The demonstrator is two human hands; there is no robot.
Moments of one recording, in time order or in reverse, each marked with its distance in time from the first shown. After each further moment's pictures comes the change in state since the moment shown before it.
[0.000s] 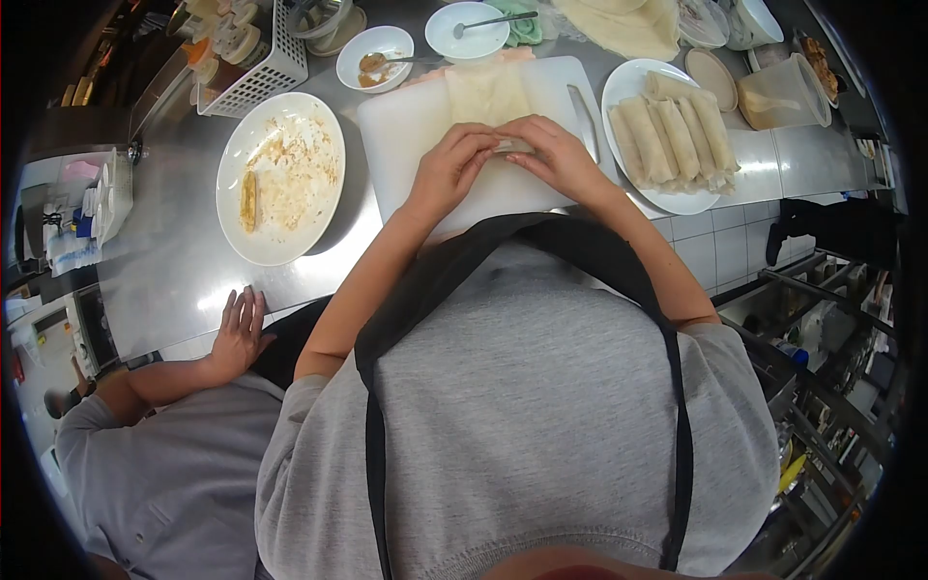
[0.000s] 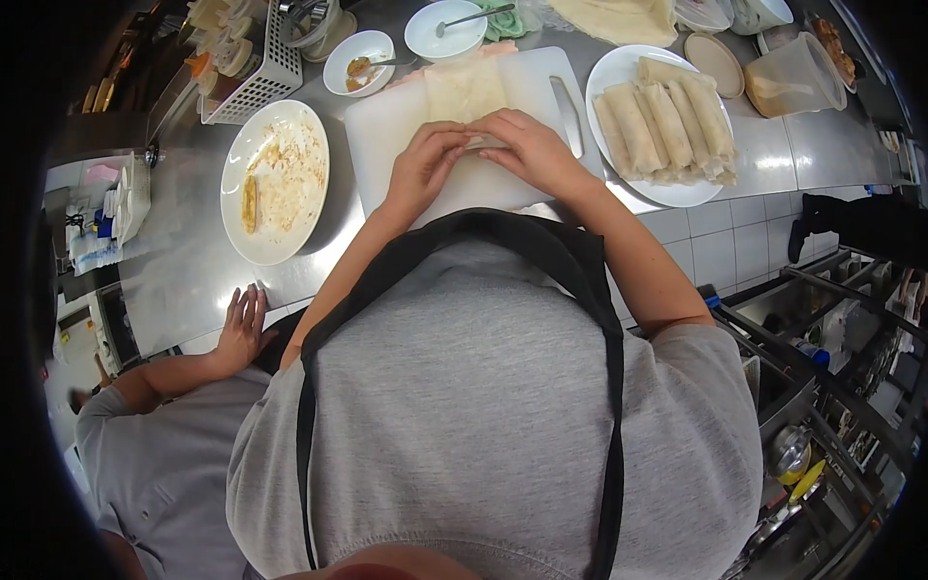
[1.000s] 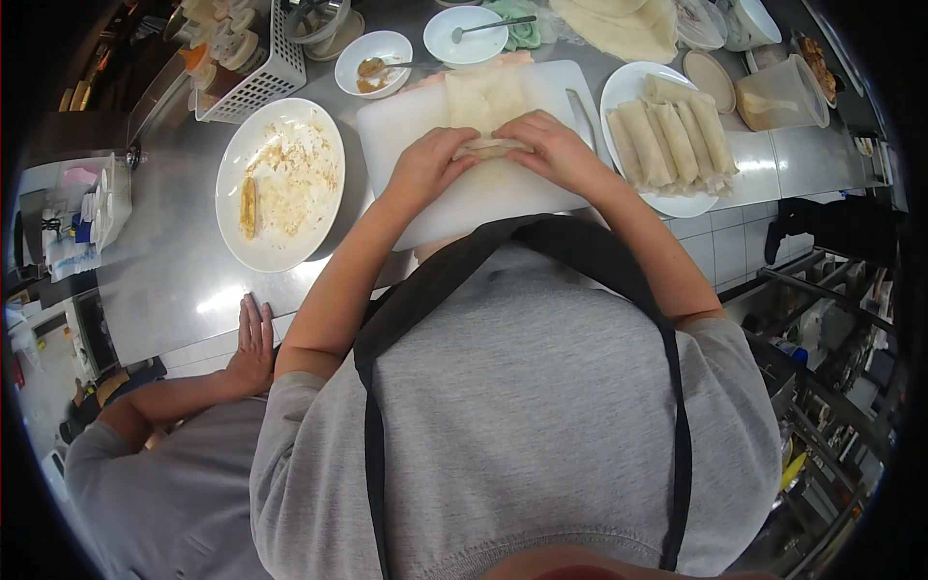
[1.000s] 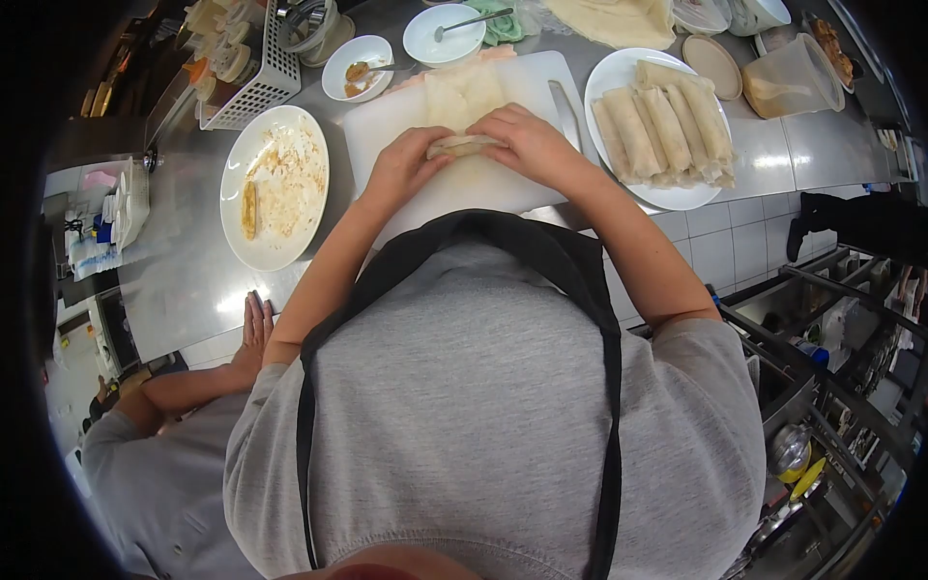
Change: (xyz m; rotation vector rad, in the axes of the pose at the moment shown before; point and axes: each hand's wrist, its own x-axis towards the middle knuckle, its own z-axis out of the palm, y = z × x) left_hand 0.006 -0.024 -0.025 0.201 -0.171 0.019; right_hand 0.011 0.014 -0.005 -0.120 -0.102 -0.001
